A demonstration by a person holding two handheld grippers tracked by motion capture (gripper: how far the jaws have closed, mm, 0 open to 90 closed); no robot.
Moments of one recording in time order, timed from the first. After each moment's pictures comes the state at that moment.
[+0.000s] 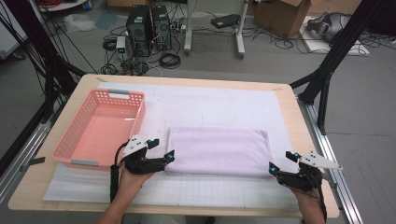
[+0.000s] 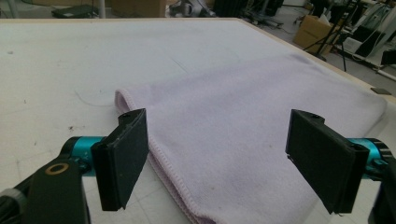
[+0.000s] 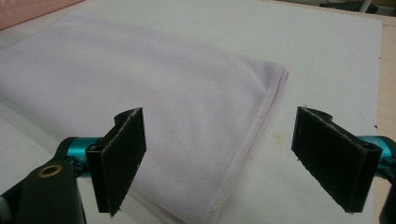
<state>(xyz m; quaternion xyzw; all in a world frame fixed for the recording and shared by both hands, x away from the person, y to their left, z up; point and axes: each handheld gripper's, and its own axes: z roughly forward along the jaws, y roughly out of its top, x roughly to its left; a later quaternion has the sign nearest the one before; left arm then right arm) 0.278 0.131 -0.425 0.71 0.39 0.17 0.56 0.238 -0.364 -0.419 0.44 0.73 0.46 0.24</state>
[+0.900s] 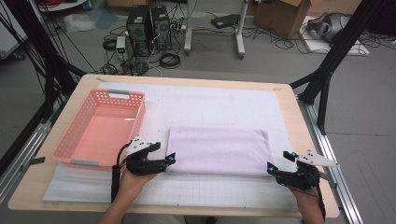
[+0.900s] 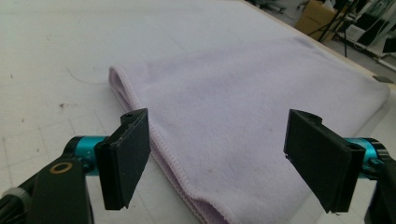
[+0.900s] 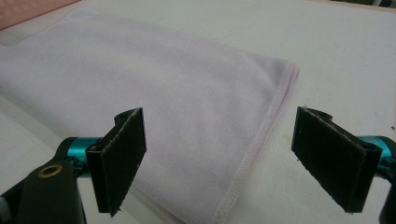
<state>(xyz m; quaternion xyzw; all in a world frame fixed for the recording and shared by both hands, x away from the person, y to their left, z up) 0.277 0.127 -0.430 0.73 0.41 0.14 0.53 0.243 -0.362 -0.420 0.44 0.74 0.46 0.22</state>
